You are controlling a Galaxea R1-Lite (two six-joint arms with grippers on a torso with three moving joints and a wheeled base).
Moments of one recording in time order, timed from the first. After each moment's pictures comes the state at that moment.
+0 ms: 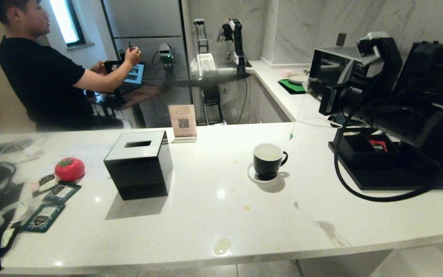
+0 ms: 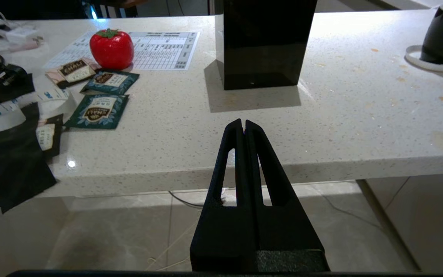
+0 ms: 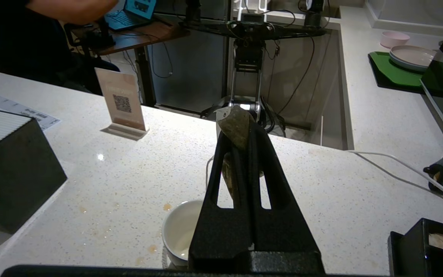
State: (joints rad) left arm -0.01 0.00 0.00 0.00 0.00 -0.01; right arm 0.38 1.68 -1.10 -0.67 -0.01 -0.04
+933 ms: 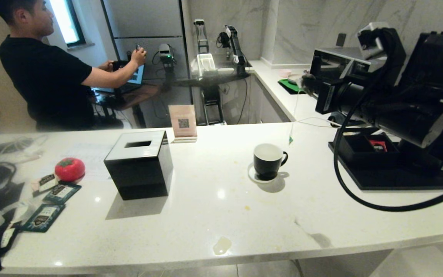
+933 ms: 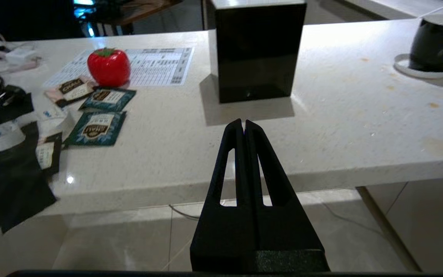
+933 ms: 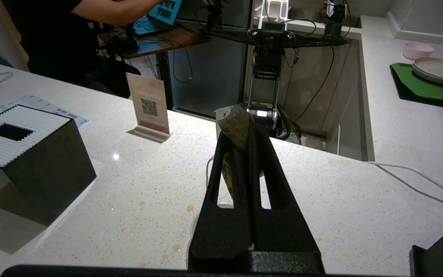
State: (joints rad) left arm -0.01 0.00 0.00 -0.04 -0.02 0.01; right arm 0.44 1.64 -1.11 -0.64 -0.01 -0.04
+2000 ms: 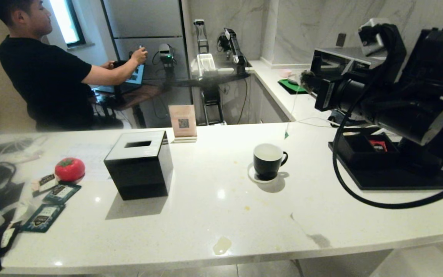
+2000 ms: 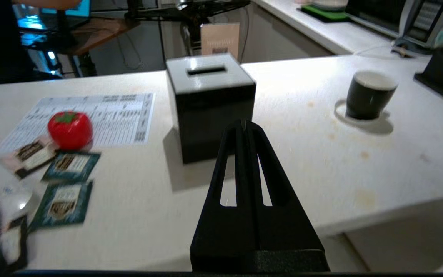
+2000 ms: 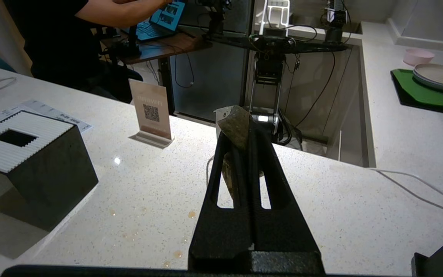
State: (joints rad) left arm -0.02 0.44 -0.31 -0.17 -0.15 -0.04; right arm 0.45 1.65 -1.12 -0.65 0.00 -0.04
